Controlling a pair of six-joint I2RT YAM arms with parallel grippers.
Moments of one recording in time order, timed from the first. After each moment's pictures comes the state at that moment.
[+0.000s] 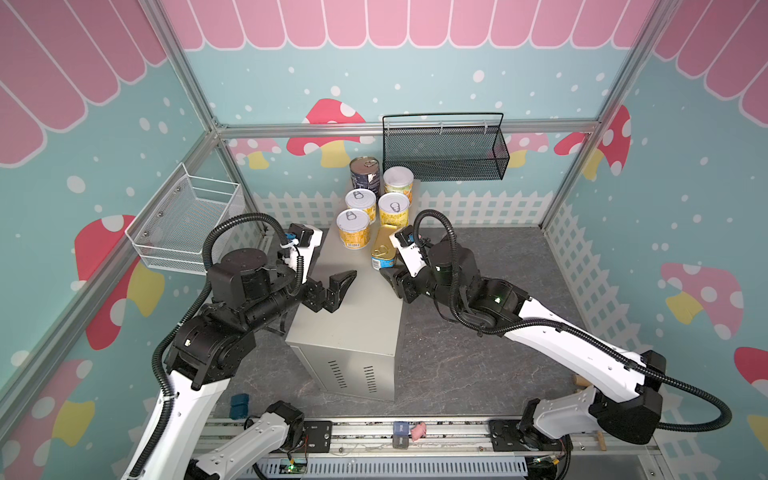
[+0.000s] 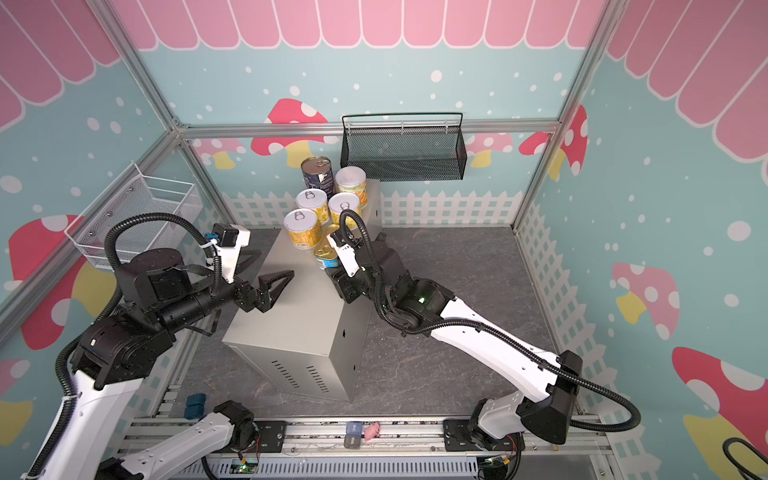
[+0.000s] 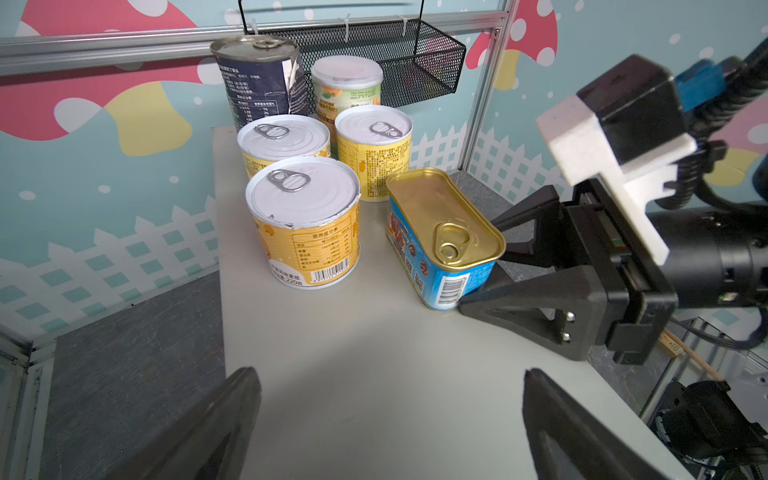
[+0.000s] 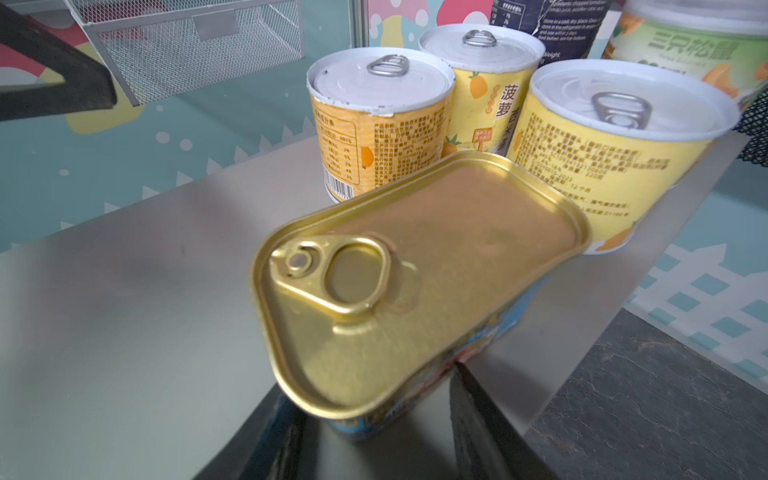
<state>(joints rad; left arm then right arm) -0.42 0.92 1.46 -0.84 0.20 0.00 0.97 1.40 1.49 -0.42 0.17 0.06</state>
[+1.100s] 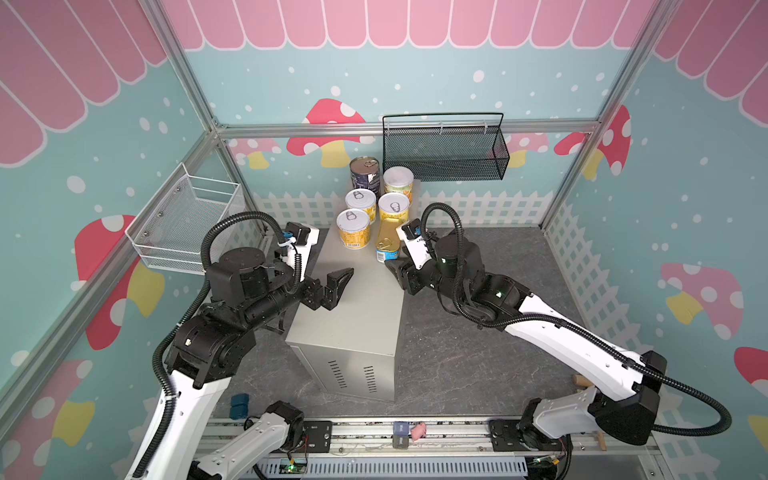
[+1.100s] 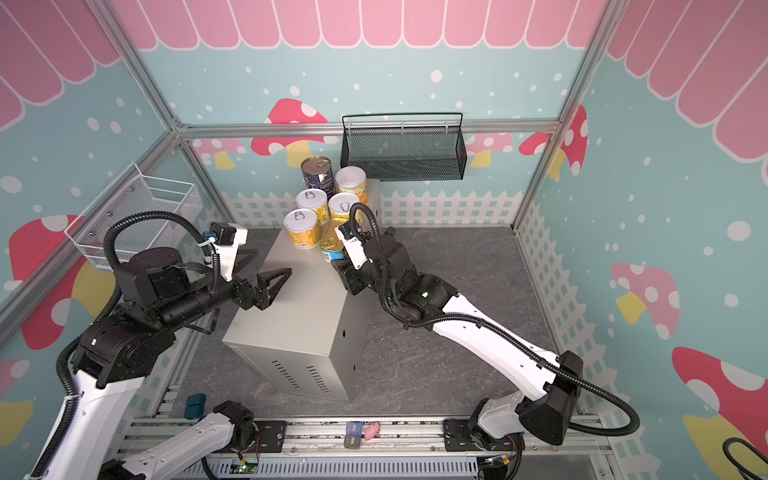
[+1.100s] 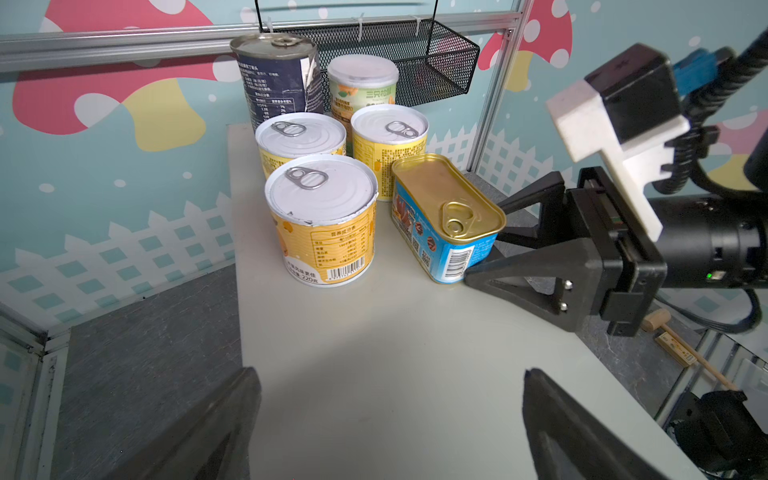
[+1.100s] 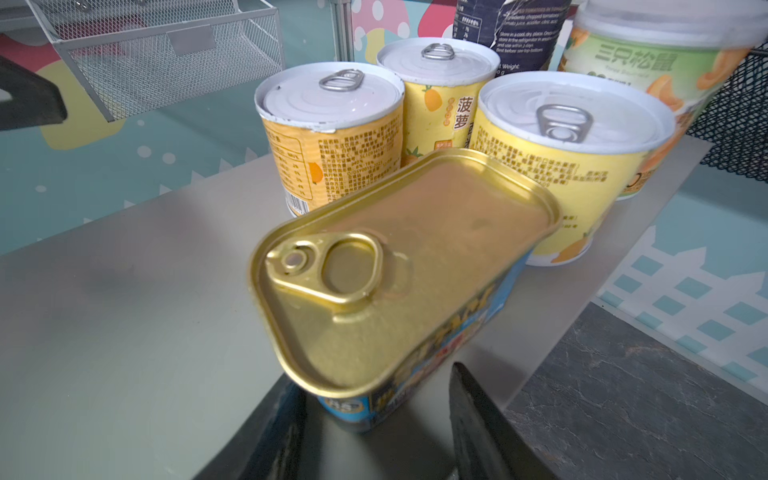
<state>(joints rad) -0.38 0.92 1.46 -0.84 0.20 0.00 0.90 1.40 1.47 -0.37 0.12 0.04</state>
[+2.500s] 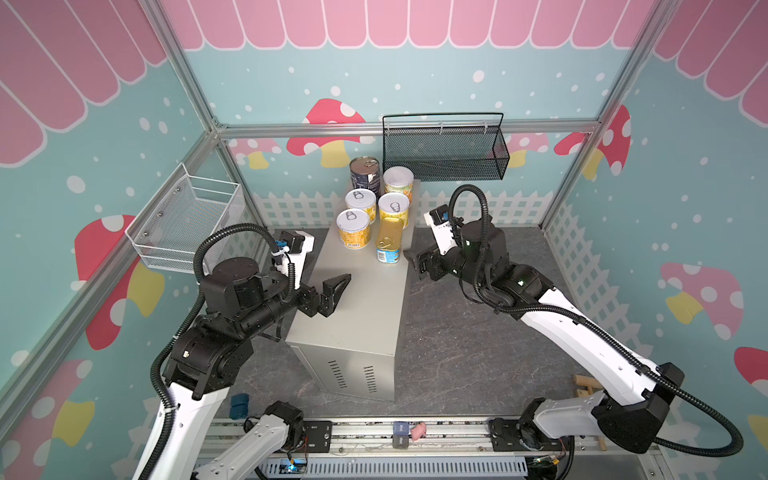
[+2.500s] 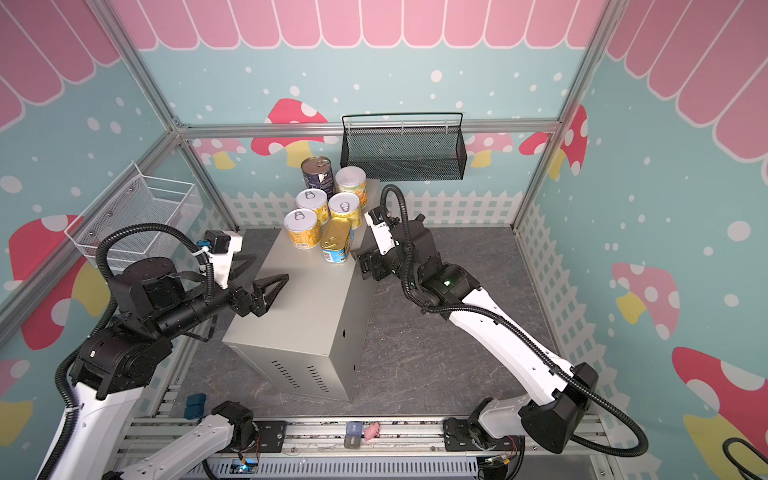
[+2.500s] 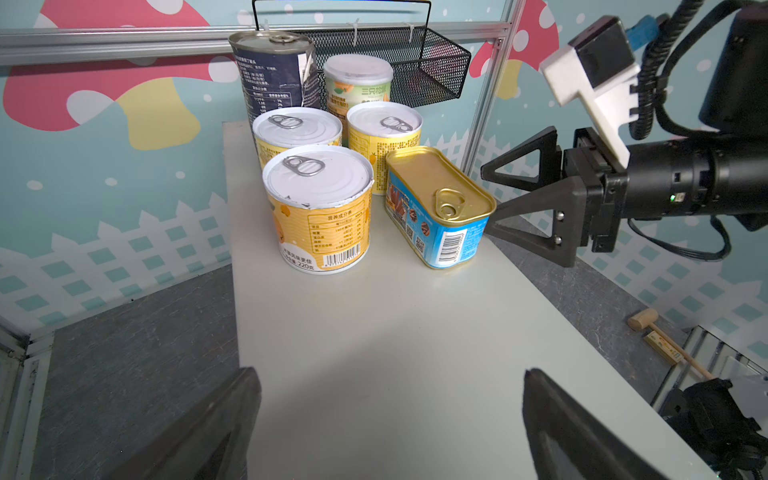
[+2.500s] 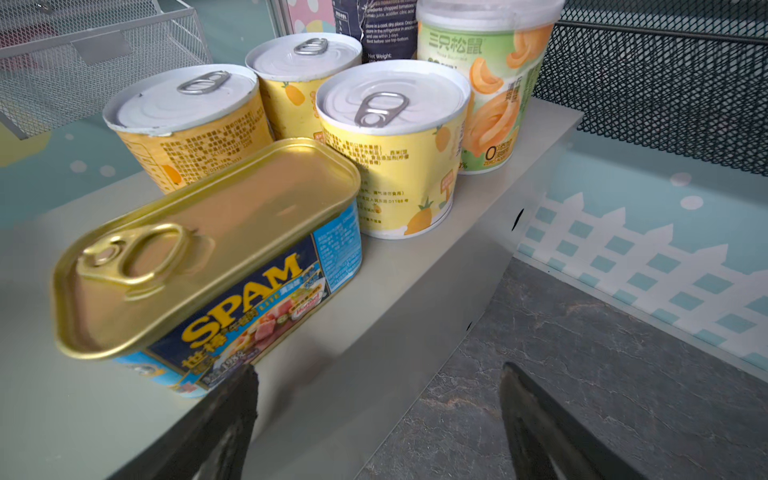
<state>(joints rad) -0.34 0.86 1.38 -0.80 0.27 0.00 0.73 1.36 1.48 -0.46 0.05 0.05</state>
